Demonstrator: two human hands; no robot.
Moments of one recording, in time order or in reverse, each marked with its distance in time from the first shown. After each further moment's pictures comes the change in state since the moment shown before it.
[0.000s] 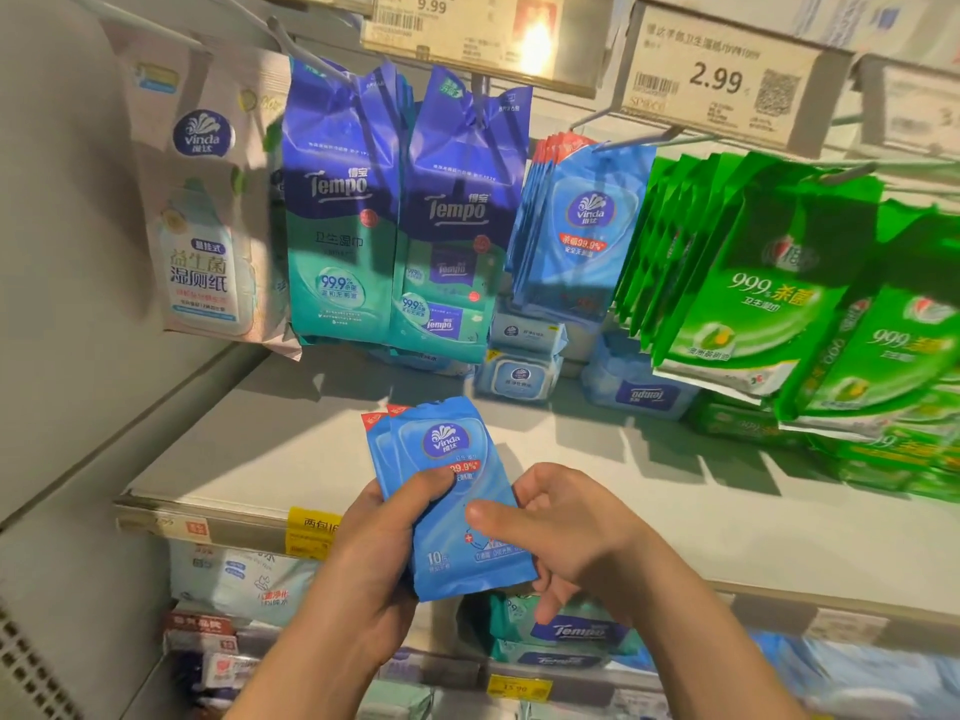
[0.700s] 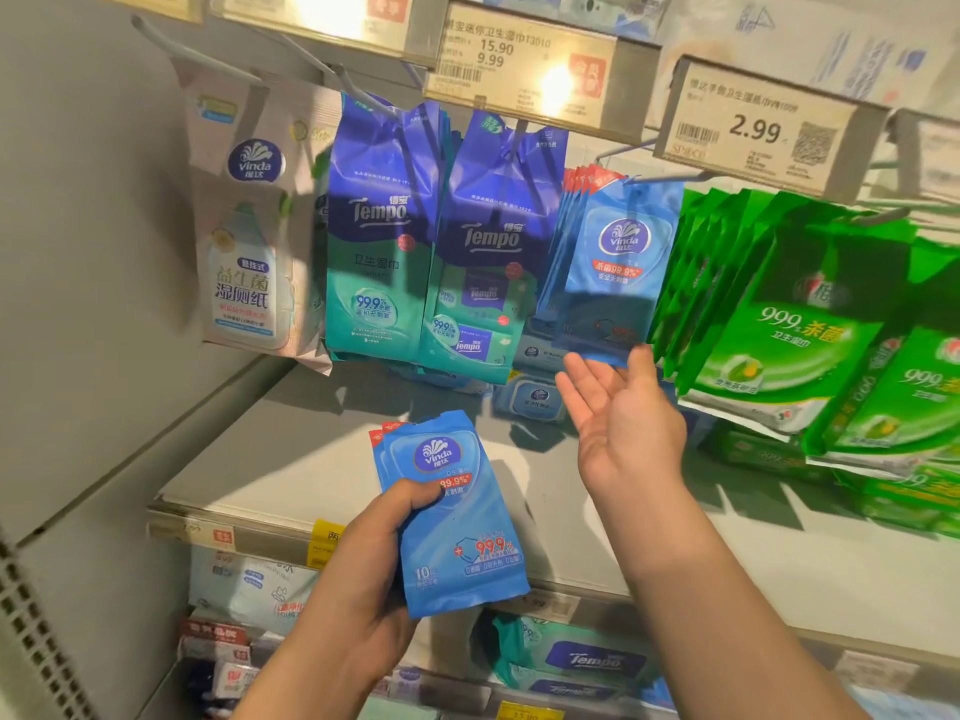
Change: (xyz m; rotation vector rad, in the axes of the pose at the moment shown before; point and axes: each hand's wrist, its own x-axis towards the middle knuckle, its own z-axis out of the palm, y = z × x) left_hand -0.009 0.017 -0.008 -0.119 0.032 -0.051; right_hand 0.075 -0.046 -0.029 1.356 0.579 -0.318
